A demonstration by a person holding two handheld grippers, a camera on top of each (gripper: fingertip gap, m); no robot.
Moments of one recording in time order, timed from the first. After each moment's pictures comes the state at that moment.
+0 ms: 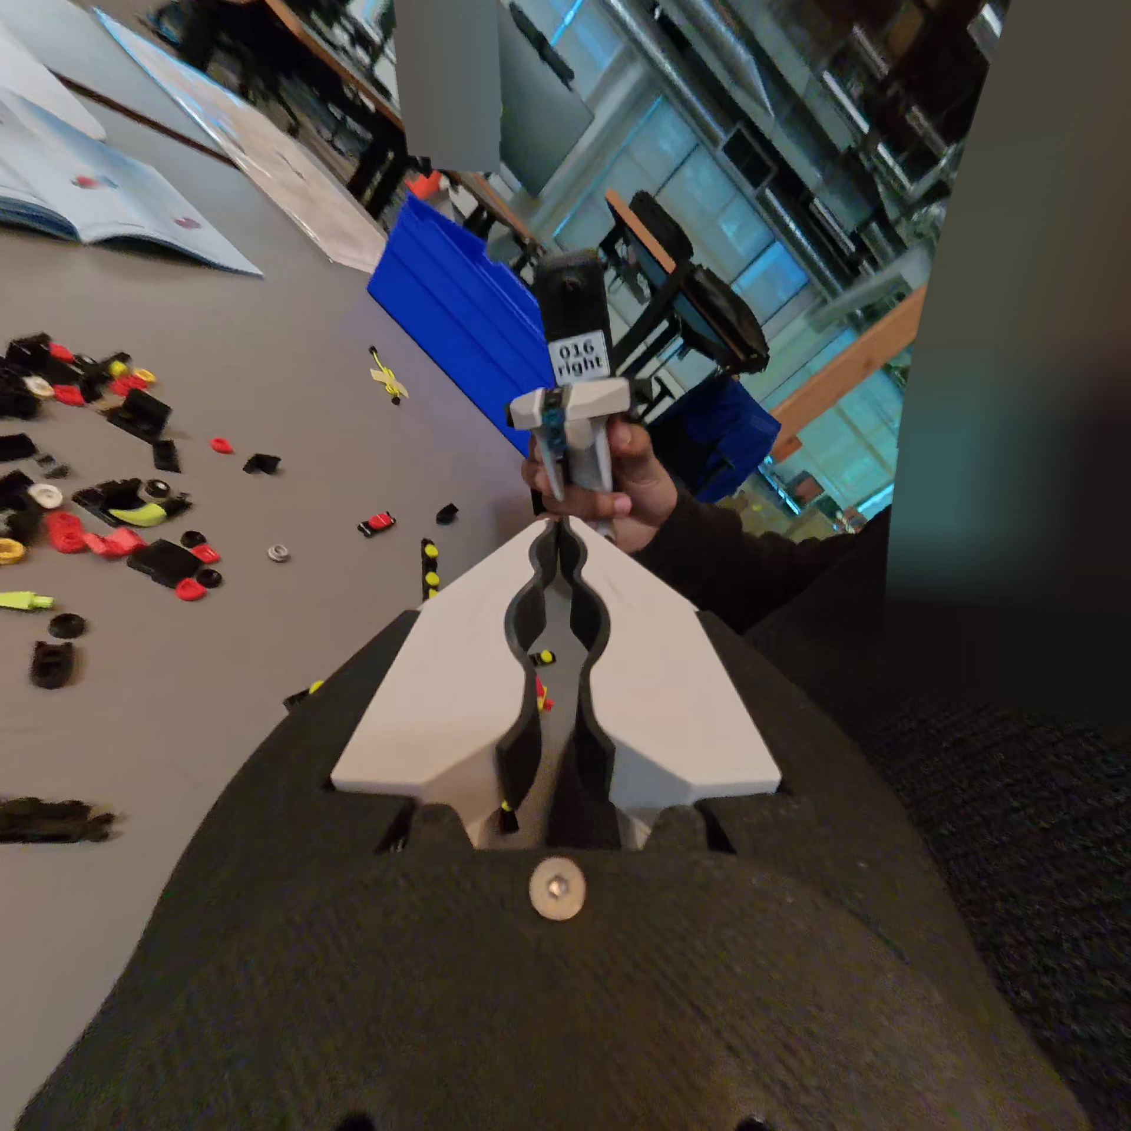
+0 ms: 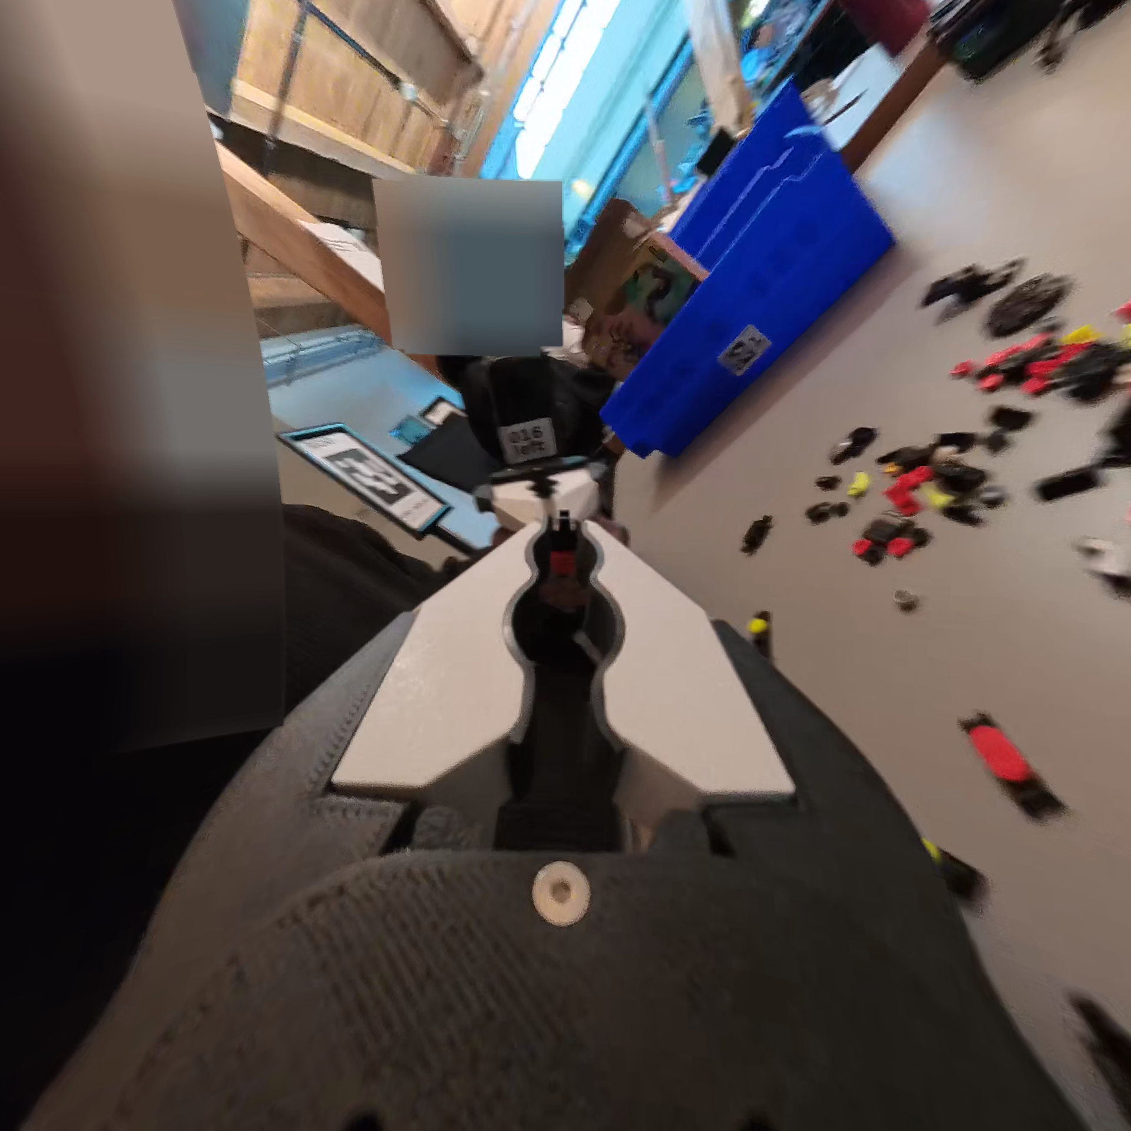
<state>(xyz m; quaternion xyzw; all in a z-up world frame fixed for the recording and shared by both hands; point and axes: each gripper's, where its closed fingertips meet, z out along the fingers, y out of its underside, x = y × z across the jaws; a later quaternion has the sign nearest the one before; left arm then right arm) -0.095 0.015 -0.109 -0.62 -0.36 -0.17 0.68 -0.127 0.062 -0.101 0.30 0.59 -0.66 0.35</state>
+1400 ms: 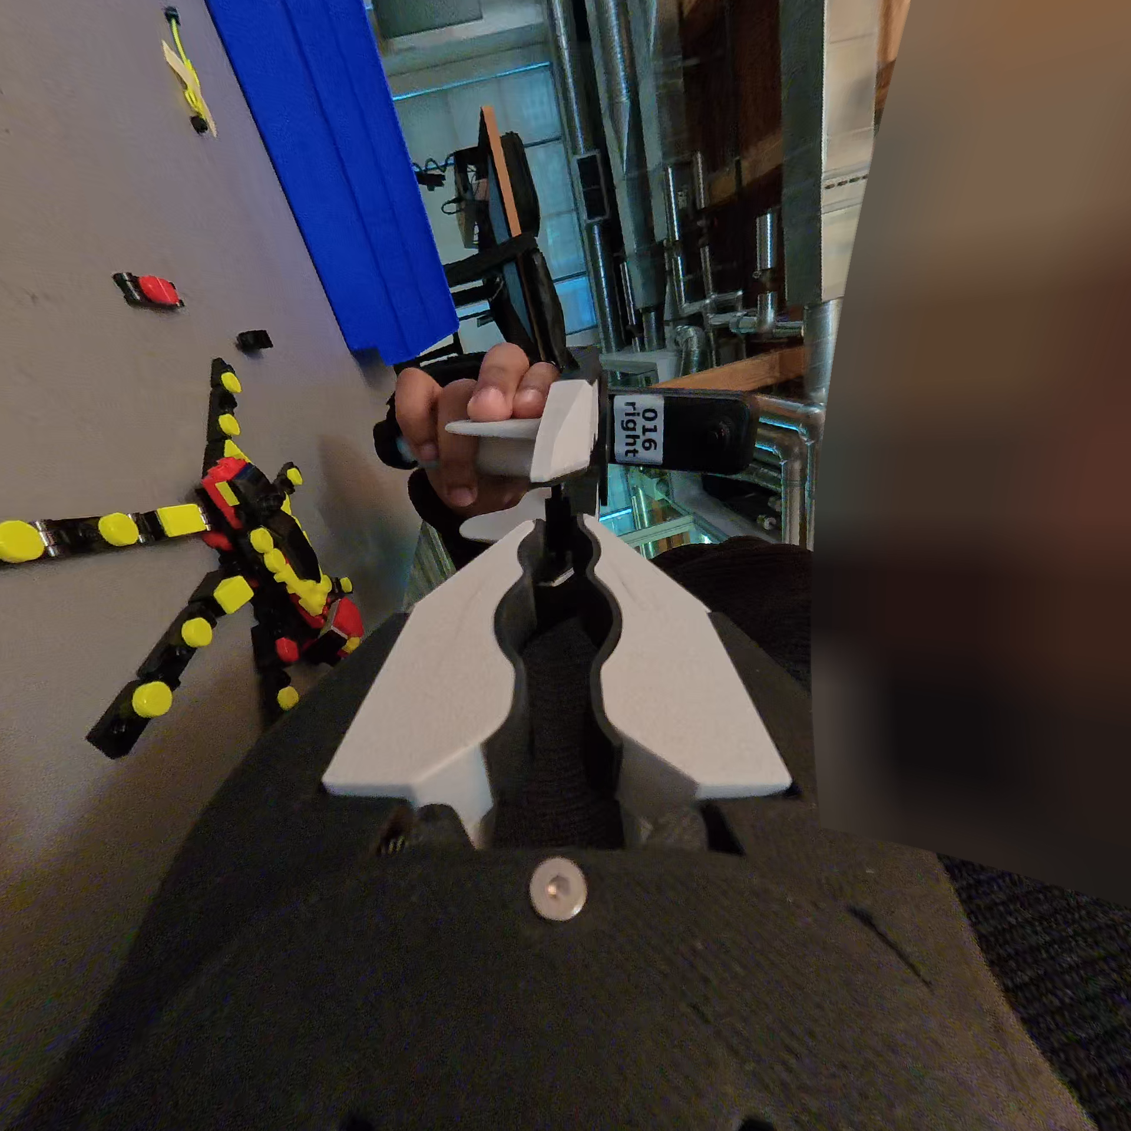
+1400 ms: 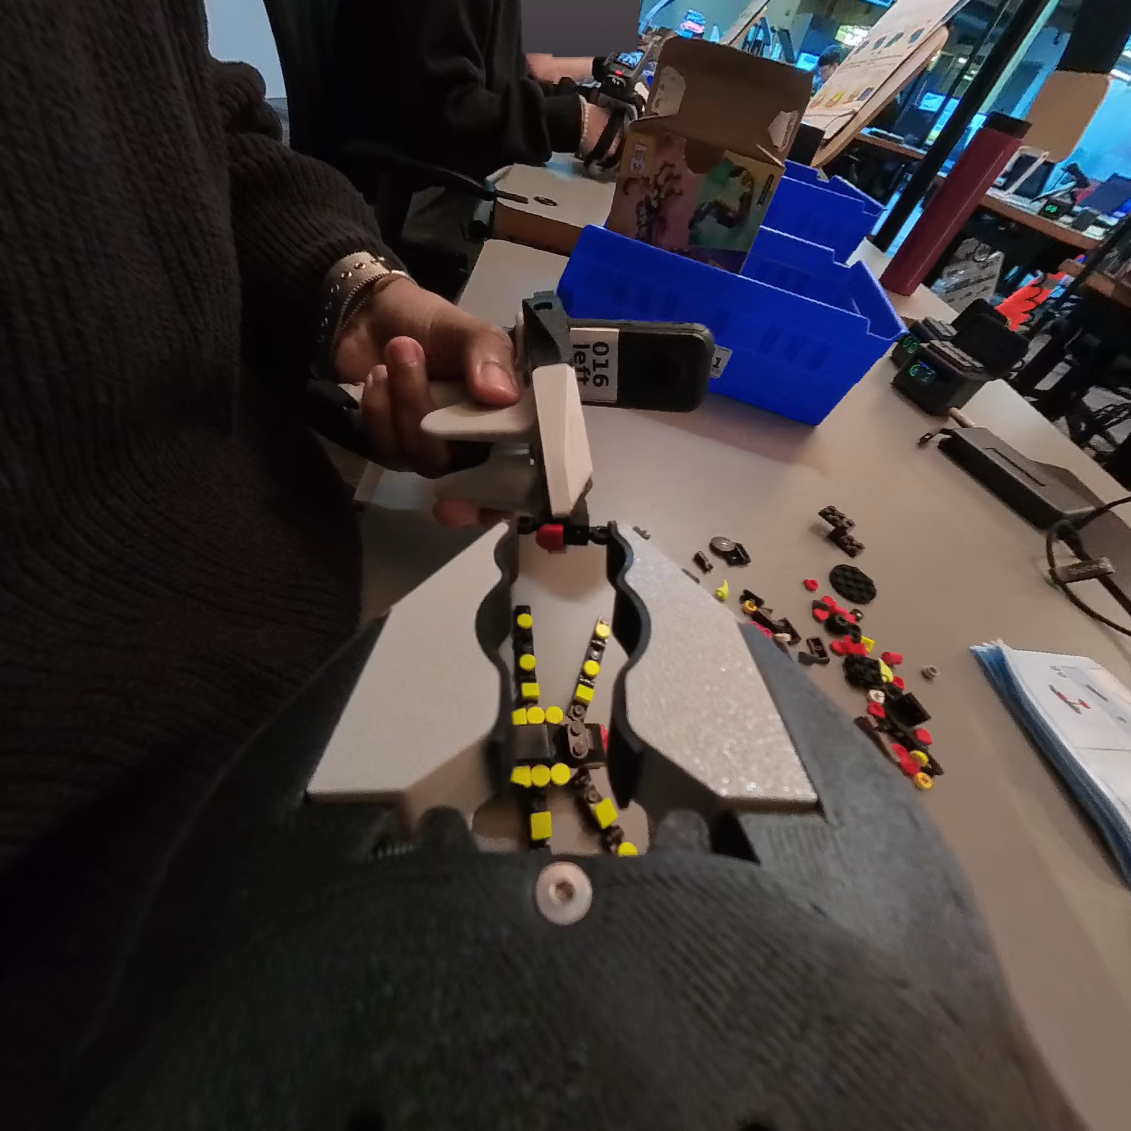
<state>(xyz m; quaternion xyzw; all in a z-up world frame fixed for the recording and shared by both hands) -0.067 0.038 -0.120 -0.47 -0.41 -0.47 0.63 -0.067 0.020 -0.127 -0.07 0.80 -0.60 -0.08</state>
